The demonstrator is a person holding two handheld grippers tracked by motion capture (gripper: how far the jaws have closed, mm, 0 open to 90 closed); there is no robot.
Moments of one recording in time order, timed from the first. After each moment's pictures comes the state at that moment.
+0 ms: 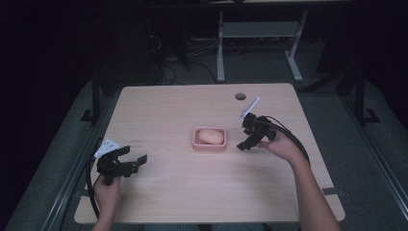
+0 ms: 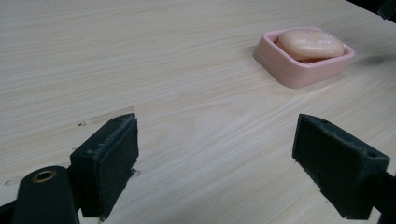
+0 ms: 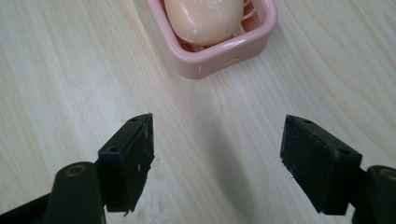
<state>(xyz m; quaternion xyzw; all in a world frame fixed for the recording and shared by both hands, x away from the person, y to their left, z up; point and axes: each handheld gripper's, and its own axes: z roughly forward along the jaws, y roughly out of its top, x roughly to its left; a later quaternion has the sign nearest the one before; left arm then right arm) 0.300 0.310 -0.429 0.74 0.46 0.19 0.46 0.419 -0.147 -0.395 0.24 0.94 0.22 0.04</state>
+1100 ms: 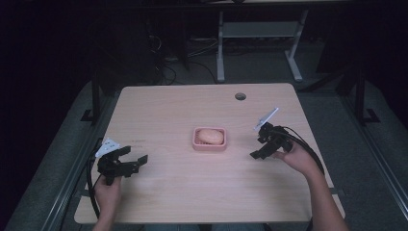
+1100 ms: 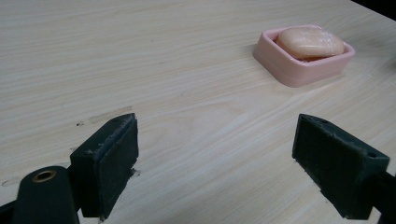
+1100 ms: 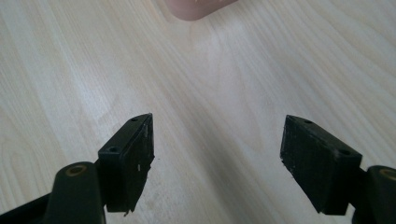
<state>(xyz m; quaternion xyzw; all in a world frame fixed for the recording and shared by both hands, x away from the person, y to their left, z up) 0.301 0.308 -0.430 0.74 0.46 0.19 0.45 0.389 -0.192 -0.409 0.27 0.93 0.23 0.04</state>
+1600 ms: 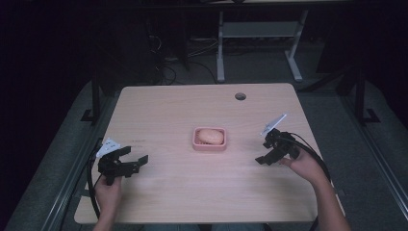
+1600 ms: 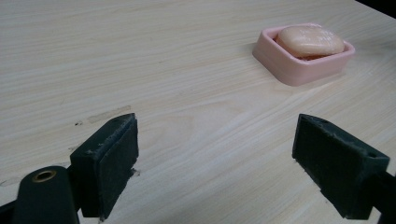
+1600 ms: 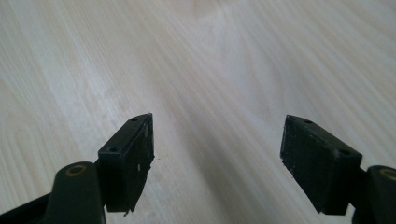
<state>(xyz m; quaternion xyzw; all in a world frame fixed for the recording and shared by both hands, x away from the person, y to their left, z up) 0.301 0.308 -0.430 0.74 0.46 0.19 0.45 0.371 -0.209 -0.415 0.28 0.93 0.23 0.04</state>
